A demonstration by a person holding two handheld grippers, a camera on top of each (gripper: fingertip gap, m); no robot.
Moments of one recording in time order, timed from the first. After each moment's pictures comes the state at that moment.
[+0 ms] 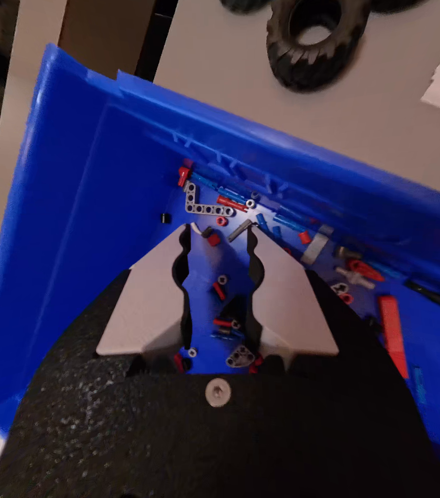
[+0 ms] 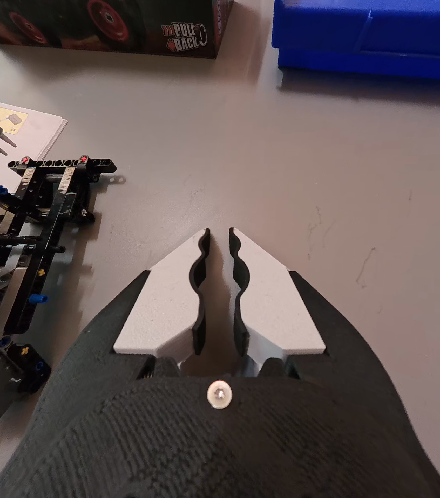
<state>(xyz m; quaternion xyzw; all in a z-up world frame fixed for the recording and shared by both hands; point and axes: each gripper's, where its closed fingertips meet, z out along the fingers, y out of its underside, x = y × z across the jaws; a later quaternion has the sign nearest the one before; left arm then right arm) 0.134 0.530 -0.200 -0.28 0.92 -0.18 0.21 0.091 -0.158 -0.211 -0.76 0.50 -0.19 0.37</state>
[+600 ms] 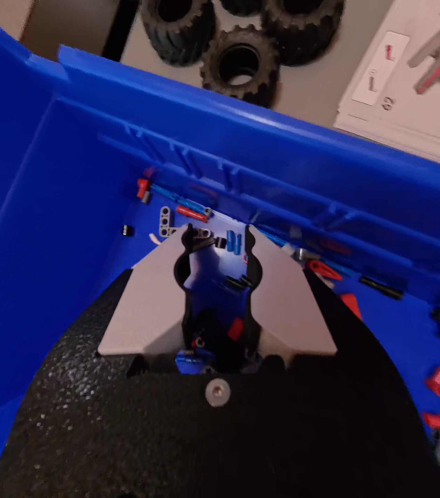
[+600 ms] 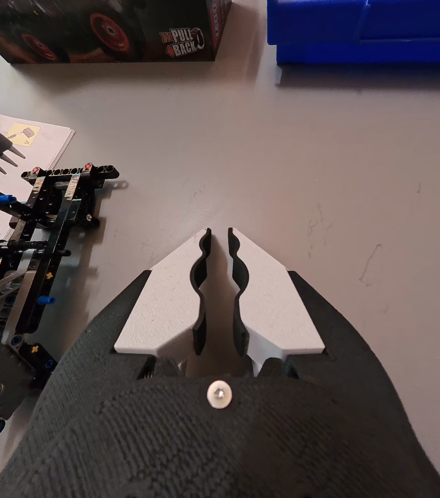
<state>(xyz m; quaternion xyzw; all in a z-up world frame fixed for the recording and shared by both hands) 0.114 0.498 -0.210 -0.24 0.92 -0.28 0.15 0.091 -0.159 -0.210 -0.75 0.51 -0.17 0.39</state>
